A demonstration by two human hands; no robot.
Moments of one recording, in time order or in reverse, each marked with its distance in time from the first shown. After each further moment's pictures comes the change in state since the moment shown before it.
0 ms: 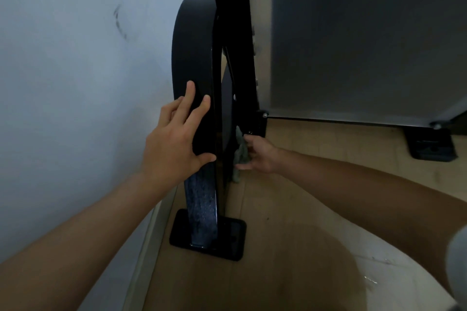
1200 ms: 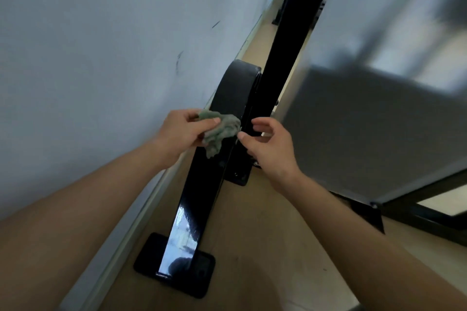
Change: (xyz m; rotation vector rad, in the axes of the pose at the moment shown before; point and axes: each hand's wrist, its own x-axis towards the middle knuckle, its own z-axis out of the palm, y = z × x) left_hand 0.044 -0.034 -0.059 -1.621 0.004 -0.570; right_hand -0.193 -0.074 0.108 -0.712 0.321 -0.946
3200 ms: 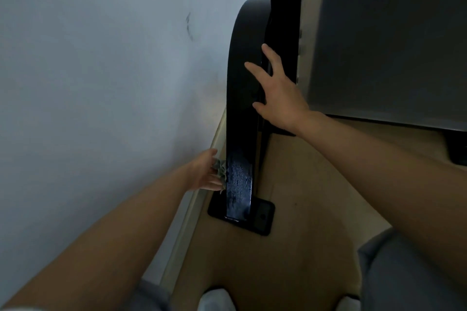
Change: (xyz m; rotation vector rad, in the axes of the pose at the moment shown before) left_hand -0.062 -0.125 -0.046 0.258 0.151 -0.947; right_hand 0.020 0.042 0.019 -0.553 -0.233 -0.466
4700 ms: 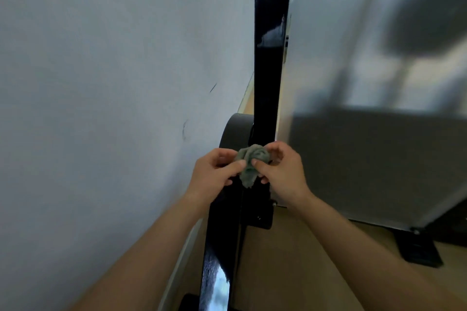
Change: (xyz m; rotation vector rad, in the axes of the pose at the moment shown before) left_hand -0.109 0.157 0.044 -0.111 0.019 1.043; right_hand 0.020 -0.024 -0.070 0.705 0.377 0.322
